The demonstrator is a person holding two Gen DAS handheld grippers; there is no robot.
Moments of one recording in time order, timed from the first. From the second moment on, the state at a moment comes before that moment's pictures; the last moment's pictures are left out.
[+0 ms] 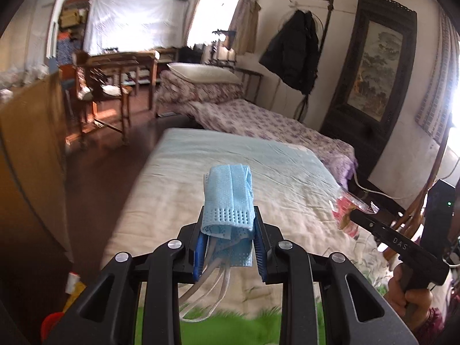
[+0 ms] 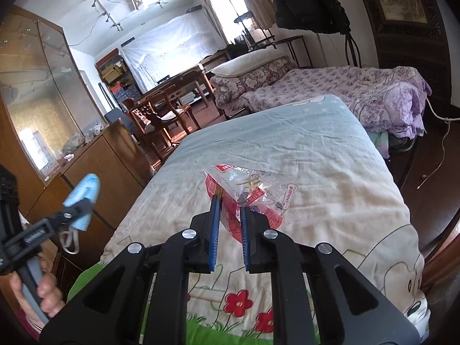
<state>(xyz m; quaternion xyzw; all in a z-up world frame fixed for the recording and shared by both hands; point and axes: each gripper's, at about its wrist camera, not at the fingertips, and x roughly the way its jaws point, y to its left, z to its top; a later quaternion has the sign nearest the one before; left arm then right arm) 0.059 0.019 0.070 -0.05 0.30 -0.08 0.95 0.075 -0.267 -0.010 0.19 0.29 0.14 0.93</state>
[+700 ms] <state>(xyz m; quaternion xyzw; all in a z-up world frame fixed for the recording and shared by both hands) -0.109 0.159 0.097 0.00 0.24 0.09 0.97 -0.008 -0.192 -0.002 0.19 0.32 0.21 0.90</state>
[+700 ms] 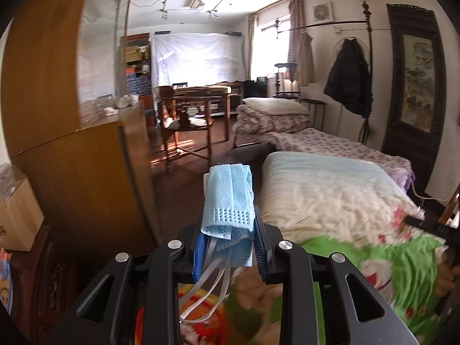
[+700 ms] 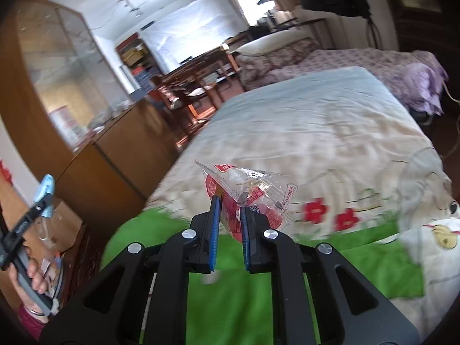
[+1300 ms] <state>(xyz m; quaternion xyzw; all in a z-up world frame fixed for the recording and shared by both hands) -0.141 0.267 -0.014 -0.04 0.34 0.14 0.93 -0.064 -0.008 0.046 0.07 0.34 0.40 0.85</state>
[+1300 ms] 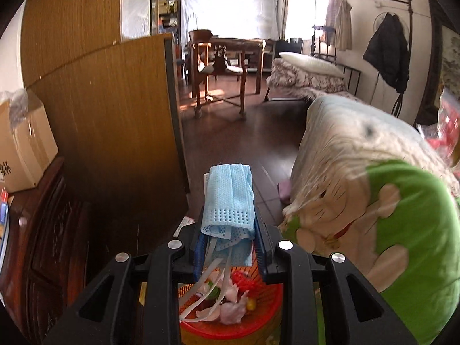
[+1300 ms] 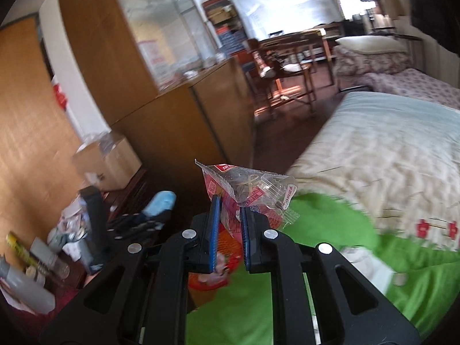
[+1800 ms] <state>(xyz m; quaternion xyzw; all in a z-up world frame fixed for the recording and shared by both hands) -0.151 0.304 -0.051 -0.09 0.38 0.18 0.91 -0.079 0.055 0.015 0.01 0.38 0.43 0.82</state>
